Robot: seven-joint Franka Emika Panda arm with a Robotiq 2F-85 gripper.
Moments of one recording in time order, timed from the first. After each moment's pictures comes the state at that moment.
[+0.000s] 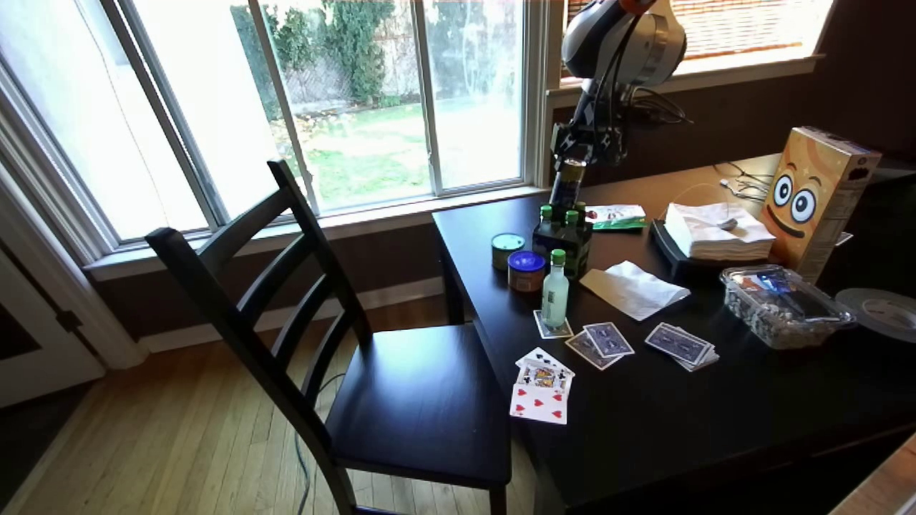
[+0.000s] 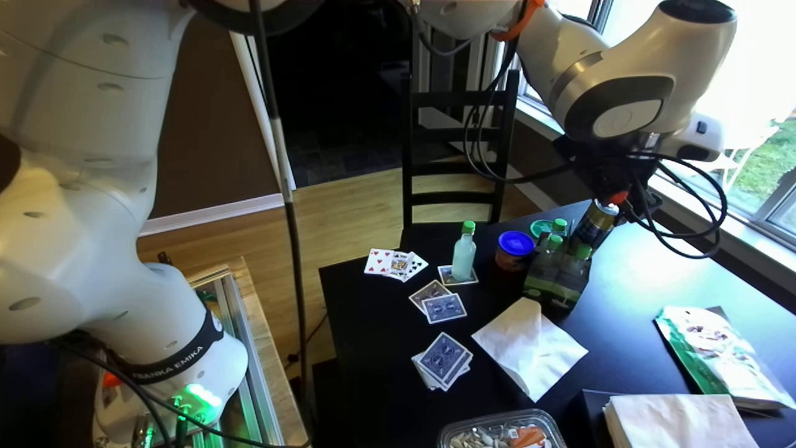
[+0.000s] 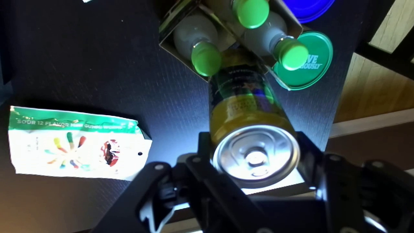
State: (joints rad) arm -0.30 0.58 0.01 -1.60 0.23 2.46 -0.11
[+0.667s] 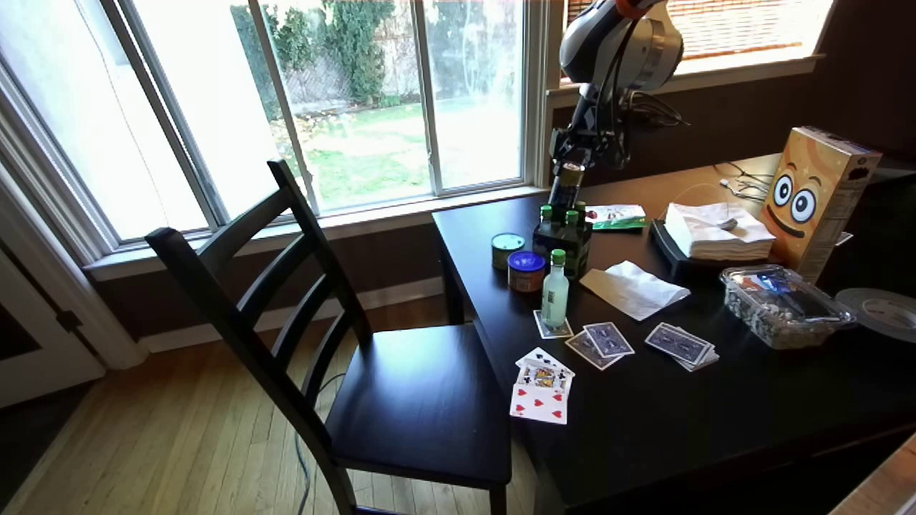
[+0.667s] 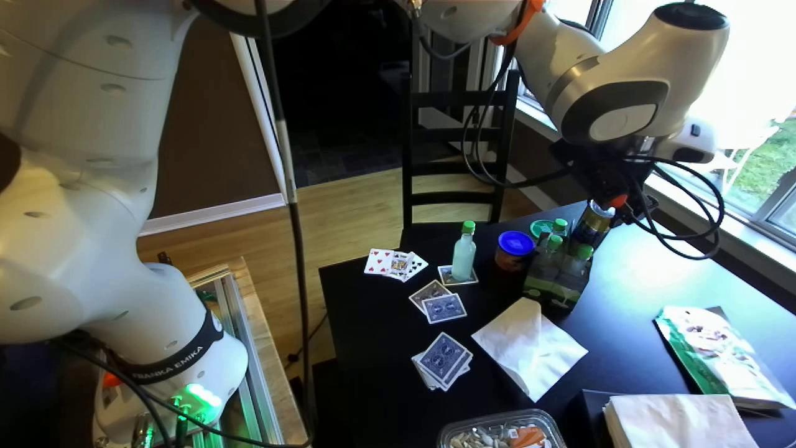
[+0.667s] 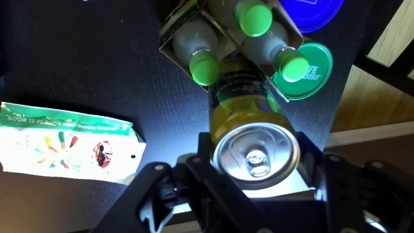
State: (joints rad) arm -0.29 0.59 0.01 -1.61 0.23 2.46 -0.16
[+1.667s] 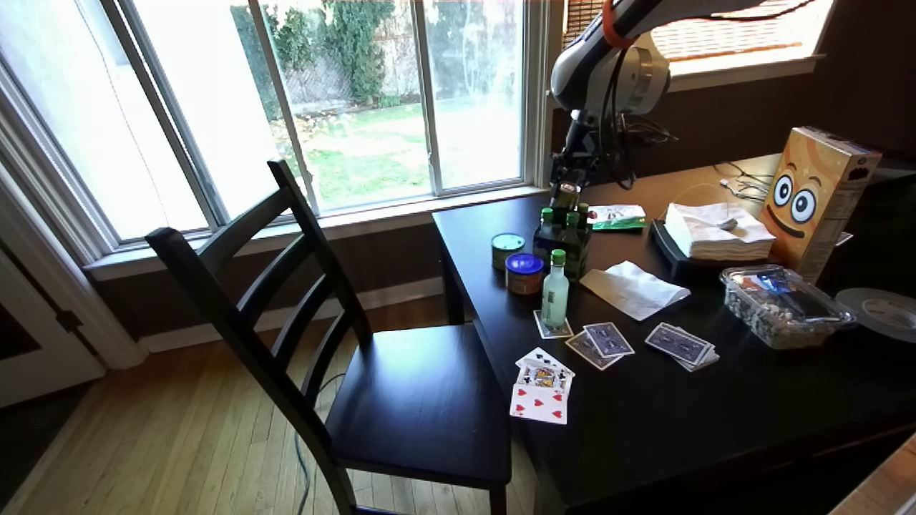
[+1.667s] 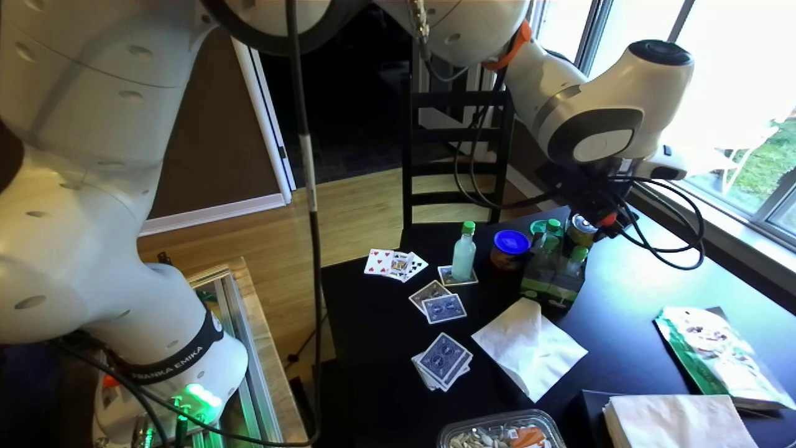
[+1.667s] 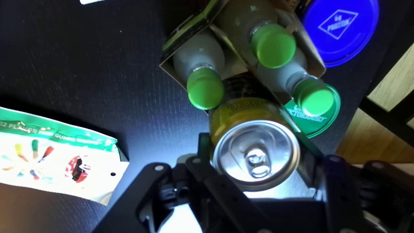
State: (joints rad) arm -0.27 0.64 0.01 -1.62 0.20 2.49 -0.26
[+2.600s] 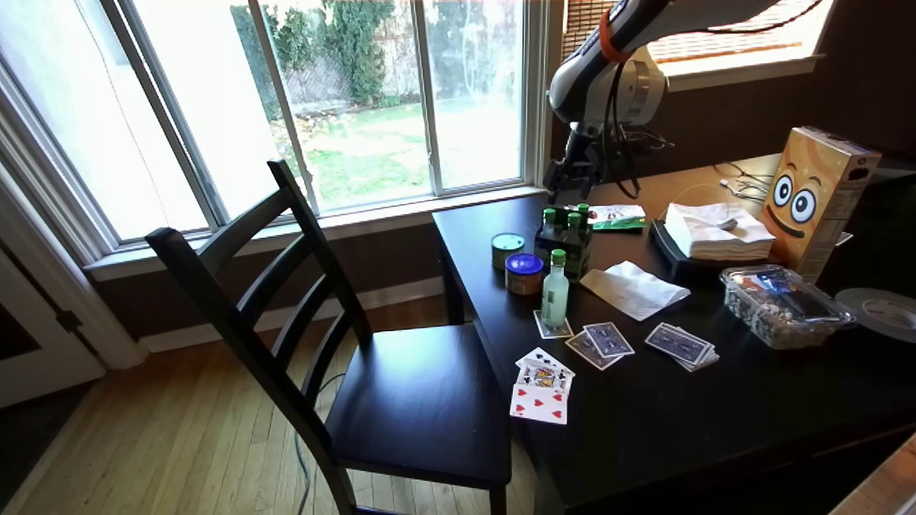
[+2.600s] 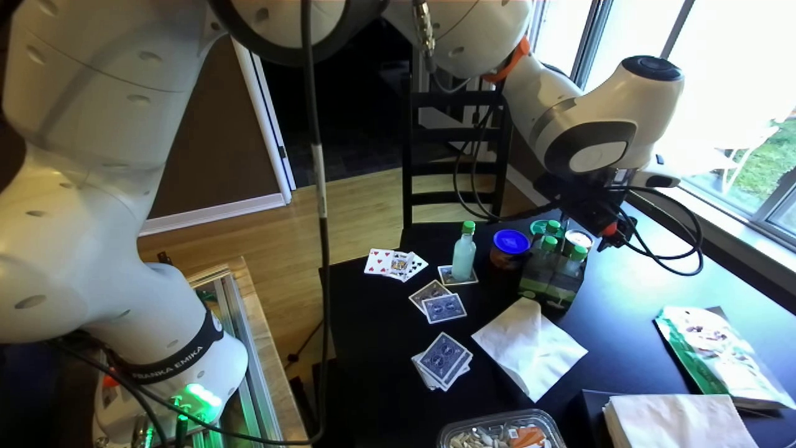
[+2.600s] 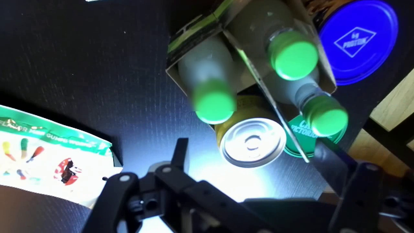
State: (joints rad) arm -0.27 0.67 0.01 -1.62 0.18 2.50 -0.33
